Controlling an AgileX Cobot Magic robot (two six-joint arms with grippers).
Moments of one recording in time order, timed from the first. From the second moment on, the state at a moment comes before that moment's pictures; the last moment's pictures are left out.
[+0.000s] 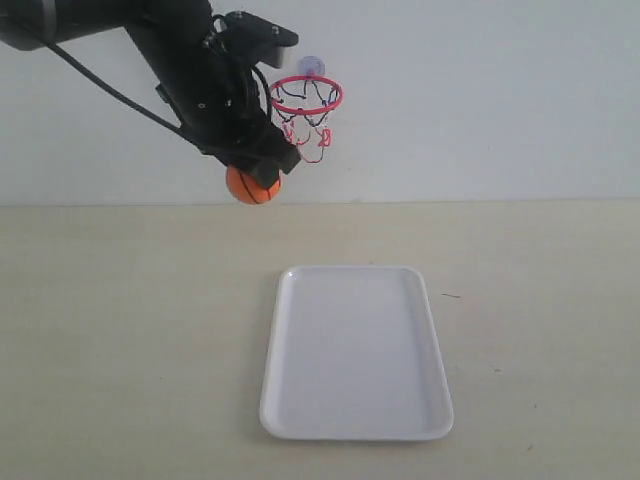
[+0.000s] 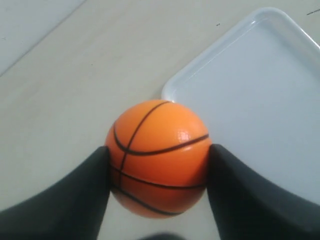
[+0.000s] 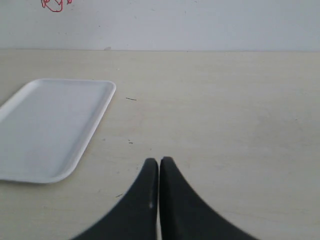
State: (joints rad) left arm -0.50 2.04 -1.96 0.07 1.06 0.20; right arm 0.15 0.01 0.00 0.06 0.35 -0.02
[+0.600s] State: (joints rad) left arm -0.32 1.87 -1.50 0.05 0.47 0.11; right arm 0.15 0.01 0.00 0.06 0.35 -0.02
